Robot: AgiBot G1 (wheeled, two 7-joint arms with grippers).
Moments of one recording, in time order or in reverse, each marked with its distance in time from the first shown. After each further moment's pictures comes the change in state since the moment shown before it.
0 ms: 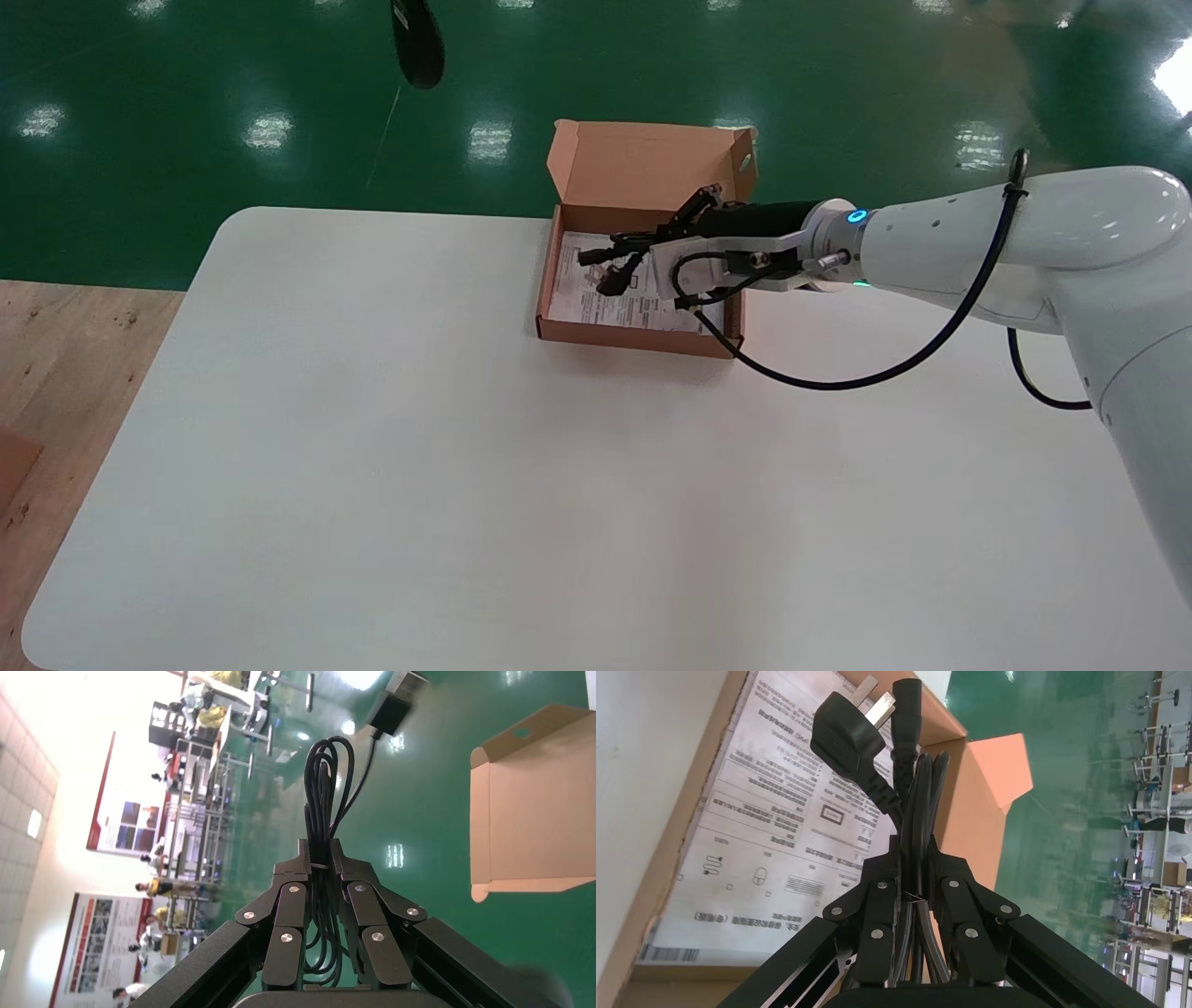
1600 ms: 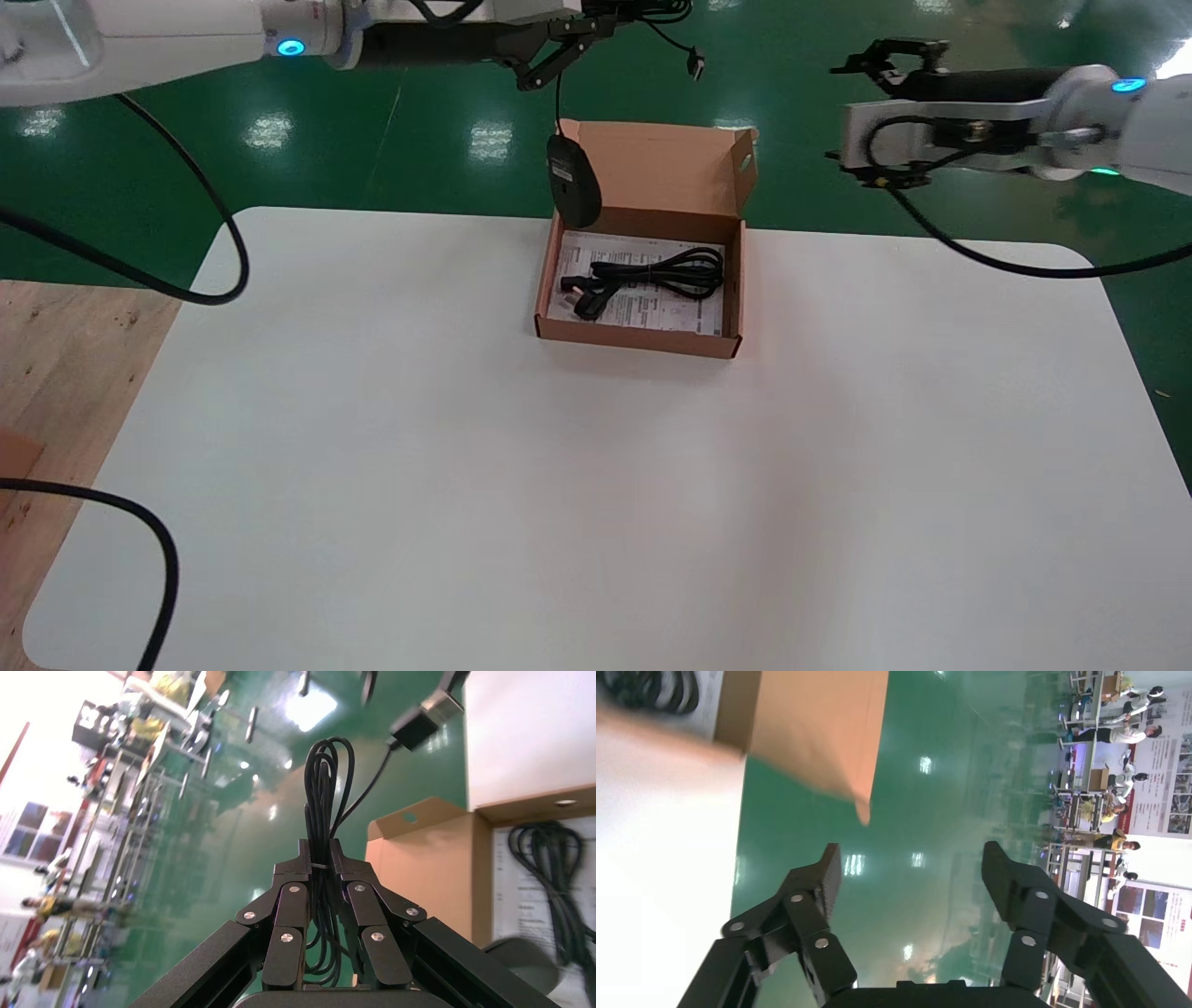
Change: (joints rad) left arm 0.102 0.272 -0.040 0.341 -0.090 -0.021 0.199; right arm 0.148 0.217 -0.178 -0.053 0.244 0.010 -0.034
